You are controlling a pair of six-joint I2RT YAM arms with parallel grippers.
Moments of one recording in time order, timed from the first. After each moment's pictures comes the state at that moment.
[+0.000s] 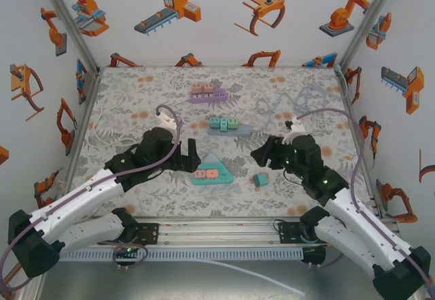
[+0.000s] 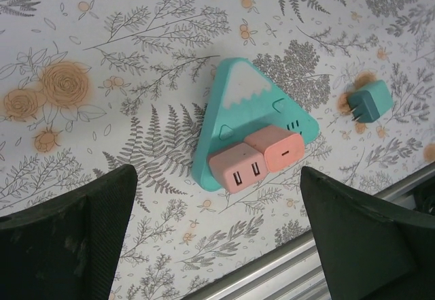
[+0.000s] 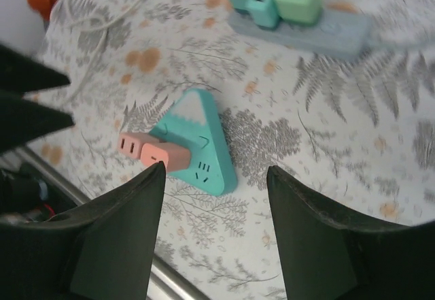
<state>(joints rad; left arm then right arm) -0.81 0.97 0.78 -0.47 -0.13 -0.50 0.66 0.76 0.64 -0.26 -0.09 0.42</state>
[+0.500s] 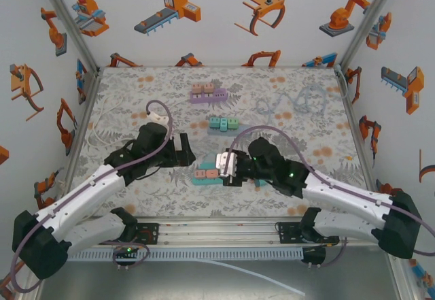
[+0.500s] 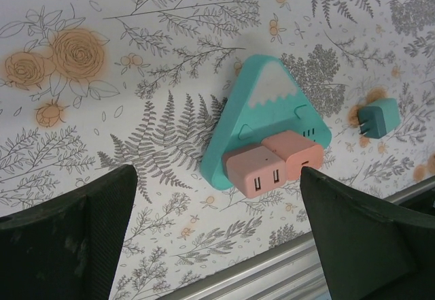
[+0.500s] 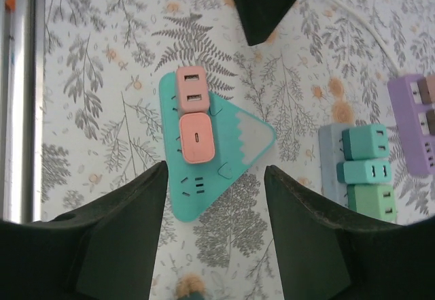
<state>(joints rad) -0.69 1.00 0.75 -0.48 -0.05 -0.57 1.00 1.07 0.69 -0.12 -0.30 -0.62</state>
